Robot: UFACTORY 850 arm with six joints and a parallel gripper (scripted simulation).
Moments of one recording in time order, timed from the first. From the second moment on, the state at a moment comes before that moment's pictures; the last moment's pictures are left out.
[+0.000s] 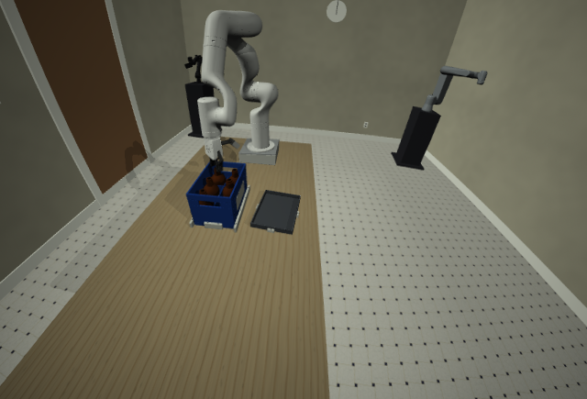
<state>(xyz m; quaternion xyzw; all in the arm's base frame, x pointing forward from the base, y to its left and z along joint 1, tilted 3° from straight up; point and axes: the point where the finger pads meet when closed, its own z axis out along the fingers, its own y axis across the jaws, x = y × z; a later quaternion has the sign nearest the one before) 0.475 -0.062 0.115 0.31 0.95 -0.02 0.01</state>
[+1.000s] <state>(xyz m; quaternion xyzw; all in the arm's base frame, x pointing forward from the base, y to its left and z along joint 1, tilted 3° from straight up) 0.475 -0.063 0.094 0.31 0.95 -0.02 0.01</state>
